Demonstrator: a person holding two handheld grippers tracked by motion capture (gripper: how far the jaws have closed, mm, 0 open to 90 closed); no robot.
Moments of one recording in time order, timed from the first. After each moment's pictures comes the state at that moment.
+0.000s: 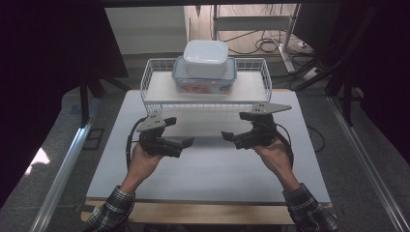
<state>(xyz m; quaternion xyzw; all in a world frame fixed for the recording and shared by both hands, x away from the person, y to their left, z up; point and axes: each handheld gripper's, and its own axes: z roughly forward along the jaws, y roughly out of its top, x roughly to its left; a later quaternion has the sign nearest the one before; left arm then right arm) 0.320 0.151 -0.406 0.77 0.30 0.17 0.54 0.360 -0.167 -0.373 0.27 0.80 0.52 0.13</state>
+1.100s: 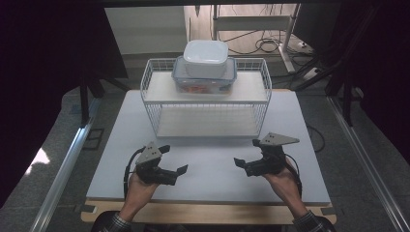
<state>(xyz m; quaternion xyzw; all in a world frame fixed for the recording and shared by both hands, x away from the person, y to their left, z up) 0.275 0.163 -0.480 0.77 0.34 0.16 0.51 0.323 -0.207 -0.446 0.32 0.80 0.48 0.13</state>
